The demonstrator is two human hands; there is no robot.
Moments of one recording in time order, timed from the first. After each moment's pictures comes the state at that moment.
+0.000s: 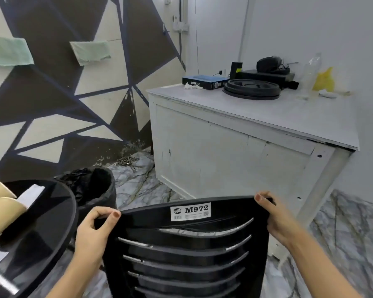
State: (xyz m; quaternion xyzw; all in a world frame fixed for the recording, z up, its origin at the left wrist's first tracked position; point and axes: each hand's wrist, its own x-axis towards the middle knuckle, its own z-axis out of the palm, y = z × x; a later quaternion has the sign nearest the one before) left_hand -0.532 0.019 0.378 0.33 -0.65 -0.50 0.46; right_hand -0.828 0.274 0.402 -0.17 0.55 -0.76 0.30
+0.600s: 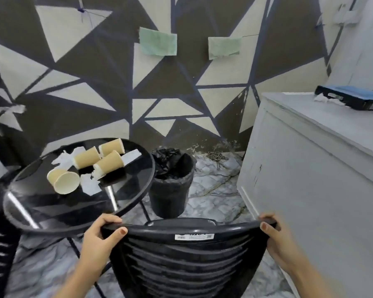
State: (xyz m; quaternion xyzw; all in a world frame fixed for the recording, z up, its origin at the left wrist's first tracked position) left_hand -0.488 0.045 0.347 0.52 -0.54 -0.39 0.54; right_hand -0.889 0.075 0.352 -0.33 0.45 -0.63 0.54
